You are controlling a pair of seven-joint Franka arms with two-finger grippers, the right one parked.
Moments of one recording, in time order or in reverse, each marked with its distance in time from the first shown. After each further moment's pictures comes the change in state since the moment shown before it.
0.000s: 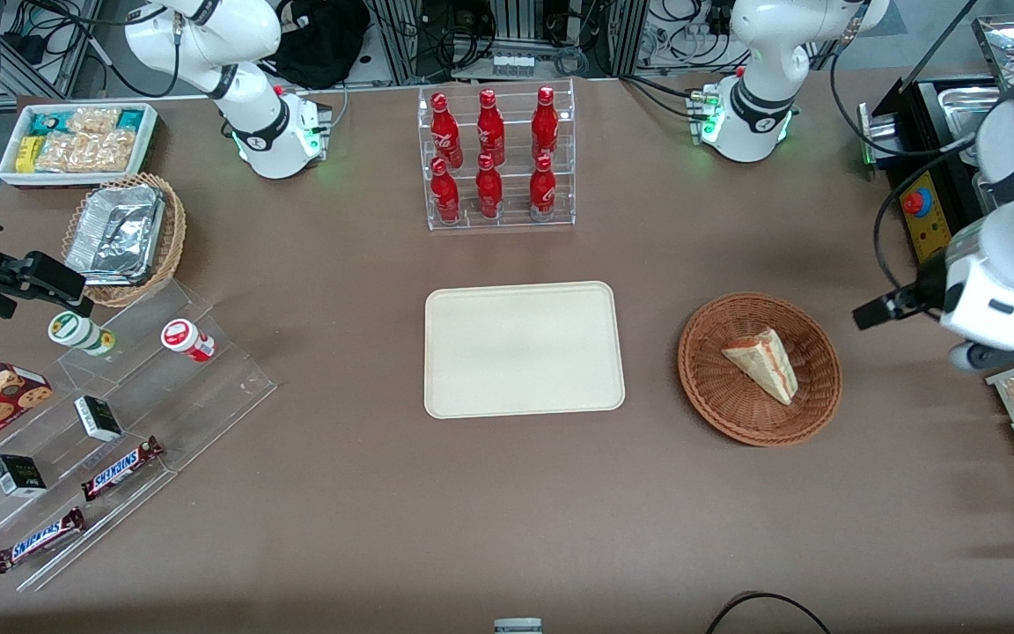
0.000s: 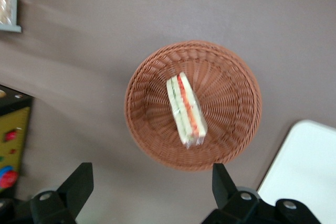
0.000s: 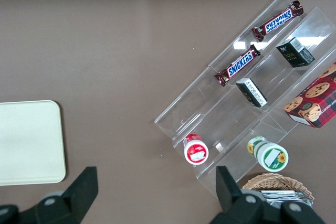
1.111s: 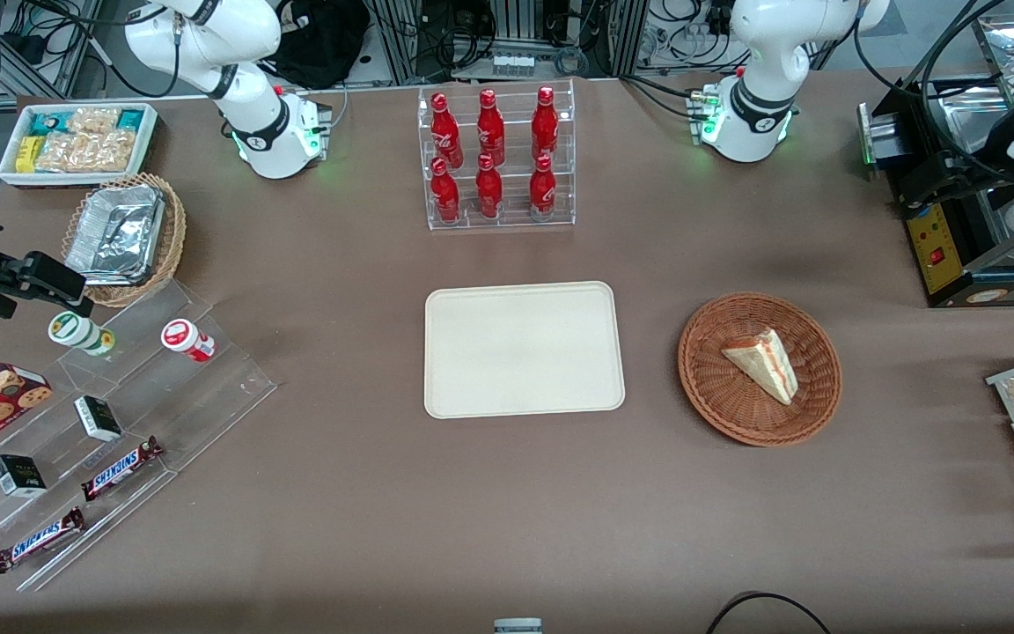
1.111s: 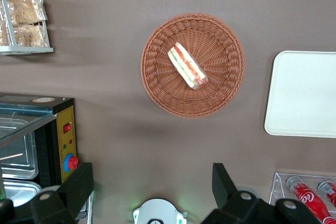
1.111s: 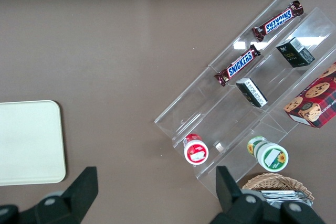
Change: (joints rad) arm -0.003 -0.160 -0.008 0.253 -0.004 -0.399 0.351
